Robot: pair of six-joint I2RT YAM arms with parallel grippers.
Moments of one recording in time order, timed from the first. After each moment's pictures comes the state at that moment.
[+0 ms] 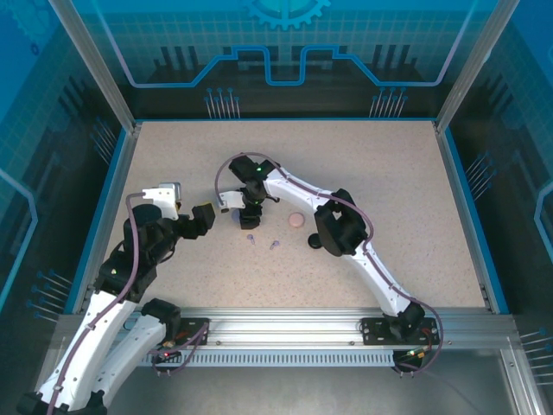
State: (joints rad) left arm -0.28 0.58 0.72 -0.53 -0.03 -0.32; right arm 0.79 2.56 2.28 -0.99 -0.27 -0.93
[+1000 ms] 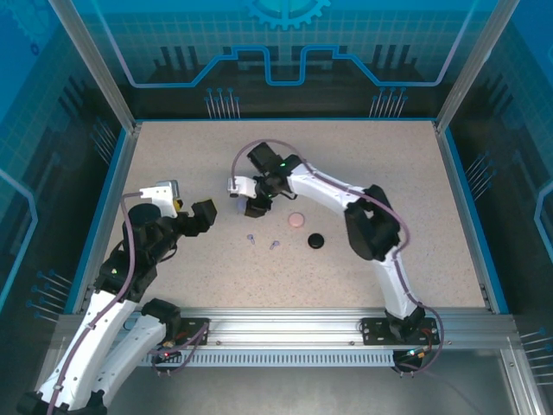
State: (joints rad) left arm -0.28 0.59 0.72 -0.48 0.00 -0.43; right arm 0.73 2.16 1.84 -0.72 -0.36 -0.74
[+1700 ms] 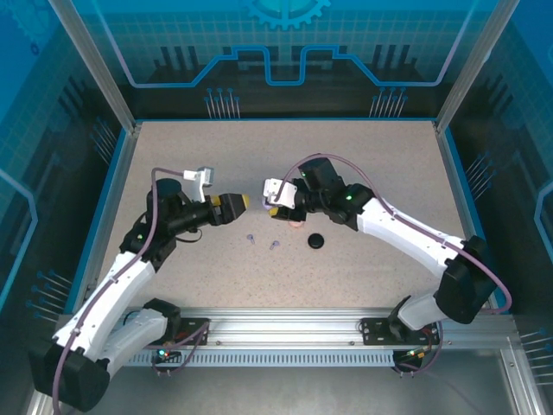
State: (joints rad) left arm -0.28 0.90 0.74 -0.21 0.59 -0.64; right arm 0.74 1.45 1.20 -0.40 -0.26 -0.69
